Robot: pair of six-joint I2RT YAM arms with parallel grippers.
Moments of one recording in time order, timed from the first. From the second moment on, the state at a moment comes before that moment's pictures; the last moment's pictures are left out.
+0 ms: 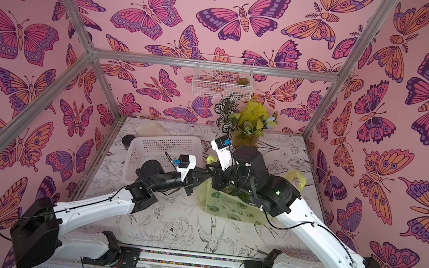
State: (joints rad) left arm -0.80 1.26 0.72 0.71 0.52 -0.03; right arm 0.84 1.15 1.34 -0.67 -0.10 0.27
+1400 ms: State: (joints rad) left arm -0.80 1.30 0.79 0.47 0.26 -0.07; right arm 0.73 1.14 1.97 -1.67 0.38 0.54
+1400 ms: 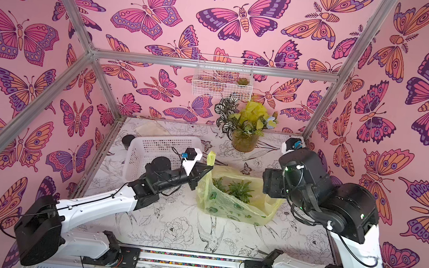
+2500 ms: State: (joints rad) left arm -0.80 1.39 1.19 -0.06 0.51 -0.03; right arm 0.70 1.23 1.72 -1.34 -0.41 0.01
